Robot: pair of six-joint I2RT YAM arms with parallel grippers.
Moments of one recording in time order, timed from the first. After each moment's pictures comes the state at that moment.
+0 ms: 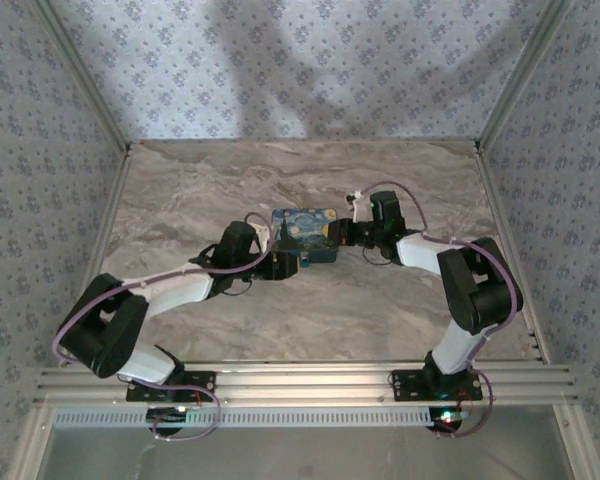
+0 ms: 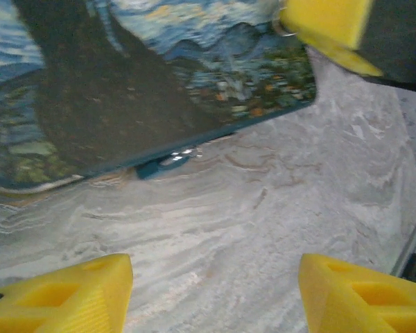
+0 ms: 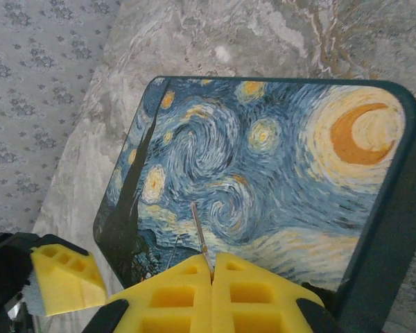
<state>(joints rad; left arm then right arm) -0.62 1.47 0.66 0.12 0.40 -0.61 0.35 1.70 0.83 0.26 -0.65 0.47</state>
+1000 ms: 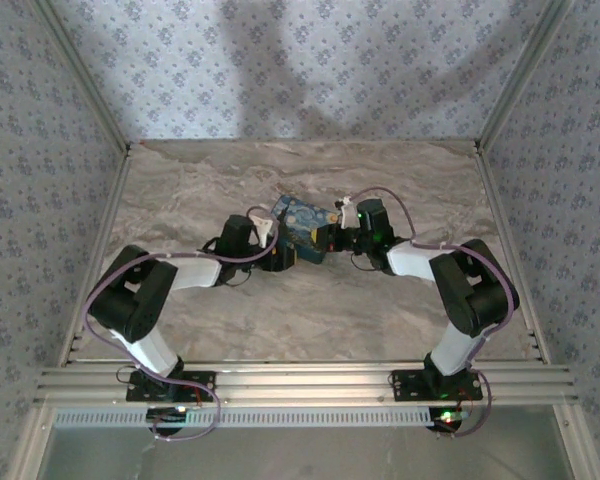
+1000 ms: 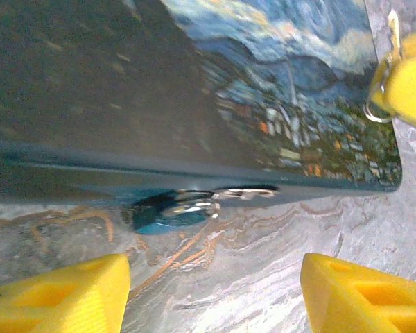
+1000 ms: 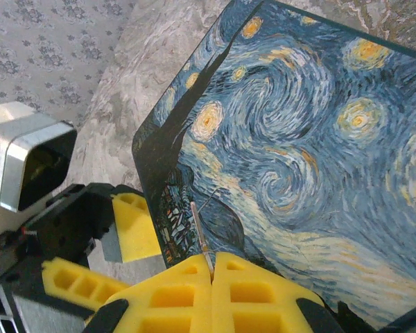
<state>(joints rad) -0.54 1.68 0.70 0.29 0.44 -0.43 0.46 1.70 0.78 0.40 -0.55 0.53</state>
